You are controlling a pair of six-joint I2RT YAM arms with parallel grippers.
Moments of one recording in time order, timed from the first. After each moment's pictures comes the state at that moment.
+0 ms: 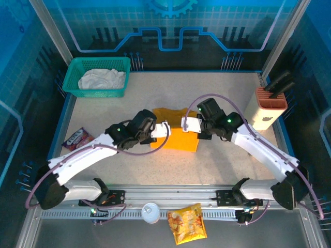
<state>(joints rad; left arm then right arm) -0.75 1.28 1.03 -0.58 -0.25 0.76 0.60 1.28 1.14 -0.83 0.03 -0.91</state>
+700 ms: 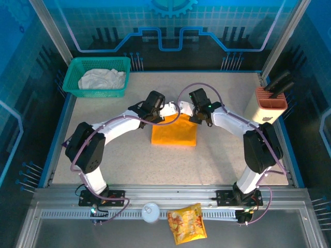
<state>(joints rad) -0.56 1.76 1.23 -0.30 -0.21 0.81 0.47 1.72 1.20 -0.43 0.16 -0.87</state>
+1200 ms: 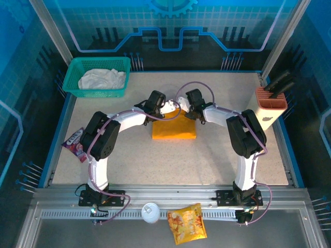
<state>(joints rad) -0.50 1.98 1.29 -0.15 -0.25 0.82 0.44 1.97 1.26 -0.17 0.22 -0.73</state>
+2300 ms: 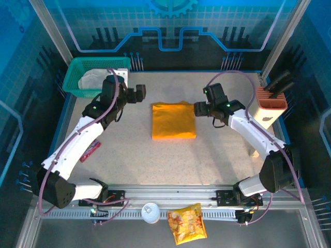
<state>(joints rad) -0.36 1.30 1.26 -0.48 -0.18 -0.30 0.41 1.45 1.19 -0.66 0.17 0.27</state>
